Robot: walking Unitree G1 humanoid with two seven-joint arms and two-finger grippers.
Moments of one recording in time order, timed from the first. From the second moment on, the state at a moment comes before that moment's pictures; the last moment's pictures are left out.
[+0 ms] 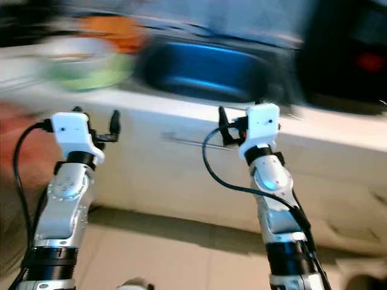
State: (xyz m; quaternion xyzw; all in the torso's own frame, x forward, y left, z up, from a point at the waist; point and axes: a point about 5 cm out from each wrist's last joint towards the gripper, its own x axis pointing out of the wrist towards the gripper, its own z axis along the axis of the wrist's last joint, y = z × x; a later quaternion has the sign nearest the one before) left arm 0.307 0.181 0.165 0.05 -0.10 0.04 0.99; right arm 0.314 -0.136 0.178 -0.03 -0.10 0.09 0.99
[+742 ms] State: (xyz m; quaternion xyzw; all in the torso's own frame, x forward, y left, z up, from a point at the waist) left arm 0.322 0.180 0.175 0.07 -0.10 -0.01 0.99; right arm 0.312 -0.140 0.163 0.01 -0.11 0.01 0.99
